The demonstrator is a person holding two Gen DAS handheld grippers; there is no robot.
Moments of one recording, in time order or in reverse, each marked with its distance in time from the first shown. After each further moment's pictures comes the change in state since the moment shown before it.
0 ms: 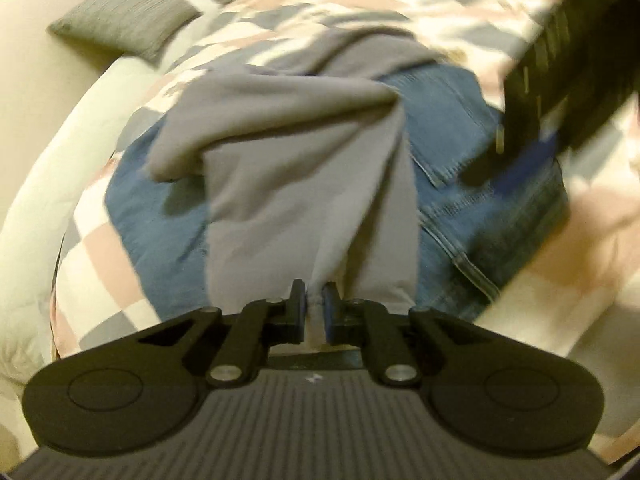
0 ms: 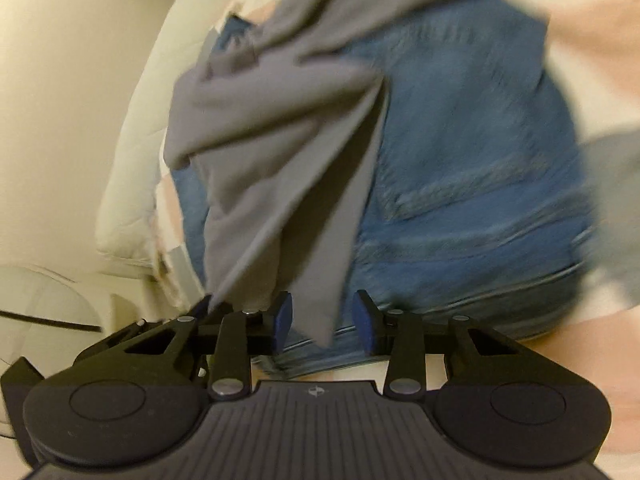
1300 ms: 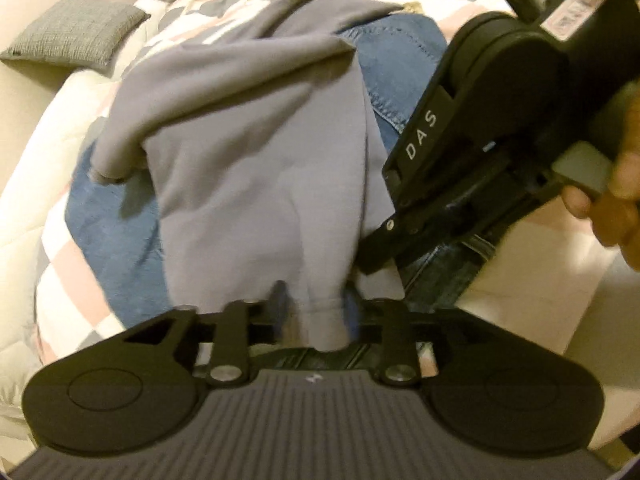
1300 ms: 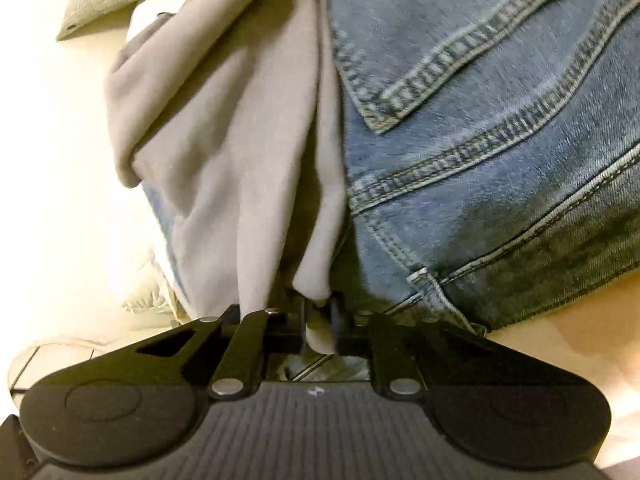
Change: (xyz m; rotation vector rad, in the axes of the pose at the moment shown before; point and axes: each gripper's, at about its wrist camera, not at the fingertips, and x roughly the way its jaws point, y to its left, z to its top) left arm 0.044 -0.031 -0.023 0.166 0.068 -0.043; right arm 0.065 -0.011 0.000 0.258 -0.050 0.112
